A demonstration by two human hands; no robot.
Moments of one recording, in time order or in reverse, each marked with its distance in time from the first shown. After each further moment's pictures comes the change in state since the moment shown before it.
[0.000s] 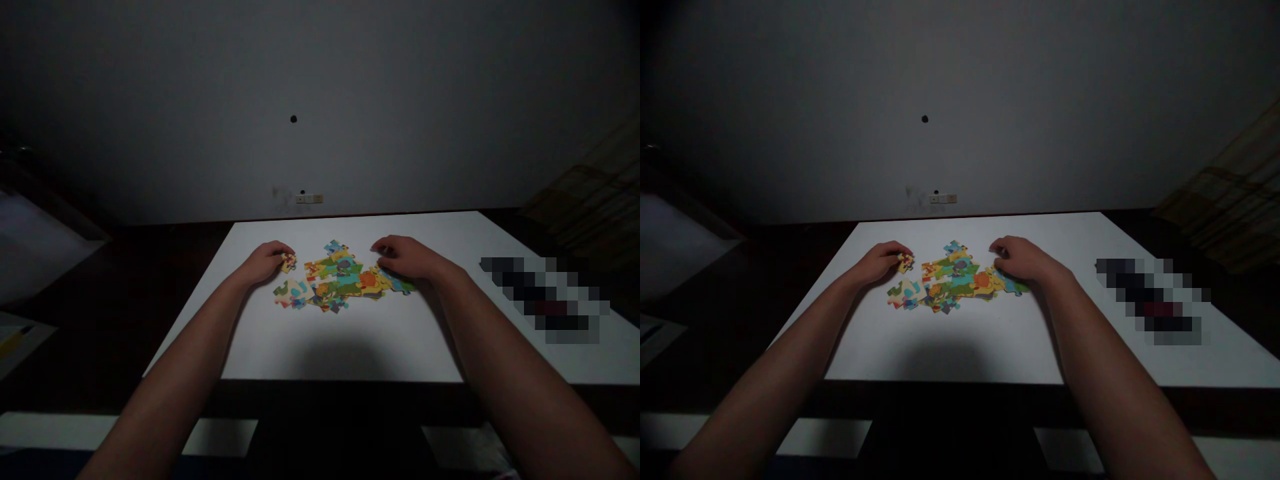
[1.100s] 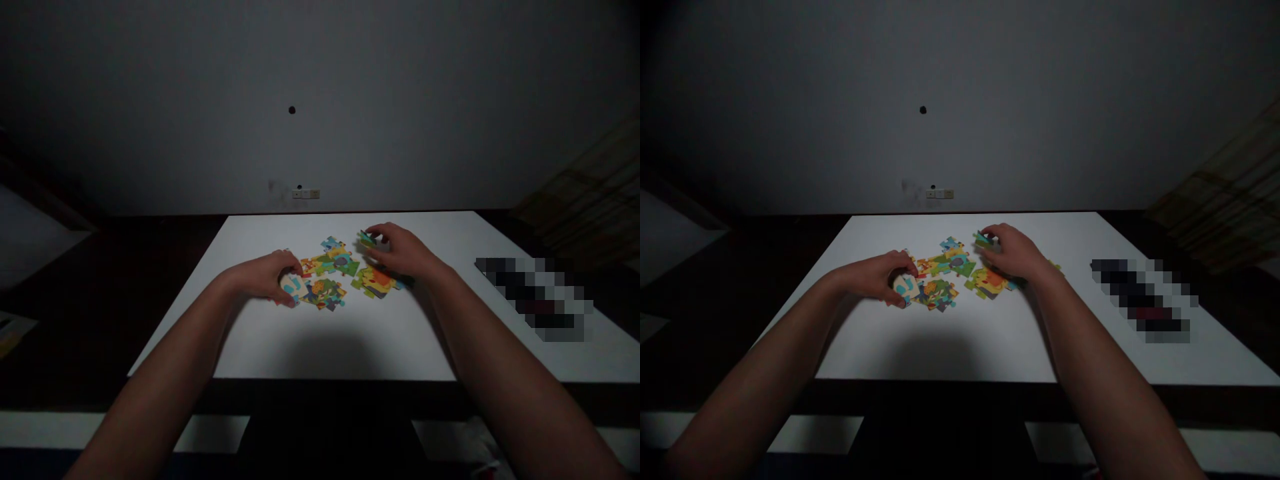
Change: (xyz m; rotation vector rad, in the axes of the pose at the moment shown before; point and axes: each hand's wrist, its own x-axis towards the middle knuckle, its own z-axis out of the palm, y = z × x) left_hand -0.030 0.047 -0.003 0.268 -0.444 0.179; right_hand 0.000 -0.024 -0.005 0.028 0.177 -0.028
